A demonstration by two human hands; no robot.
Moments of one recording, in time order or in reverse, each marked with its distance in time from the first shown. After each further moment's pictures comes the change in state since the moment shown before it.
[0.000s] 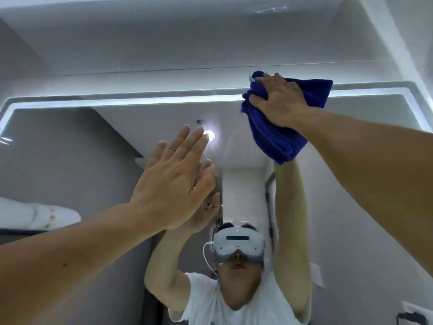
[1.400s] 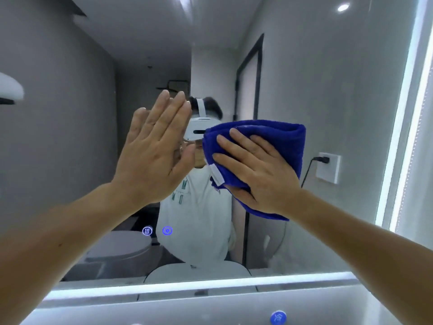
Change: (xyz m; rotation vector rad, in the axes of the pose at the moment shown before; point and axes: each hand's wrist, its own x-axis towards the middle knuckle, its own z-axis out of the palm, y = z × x) left_hand -0.181 0.053 0.063 -0.098 -0.109 0.028; right_hand -0.393 -0.042 0.067 -0.053 -0.162 -0.522
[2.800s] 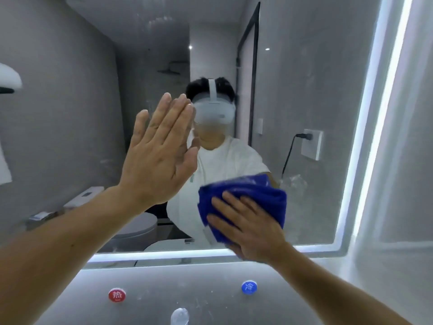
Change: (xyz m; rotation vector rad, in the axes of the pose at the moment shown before) left_hand -0.012 0.094 0.021 0.034 -0.102 -0.004; right_hand -0.167 -0.056 0.031 0.010 -0.064 -0.050
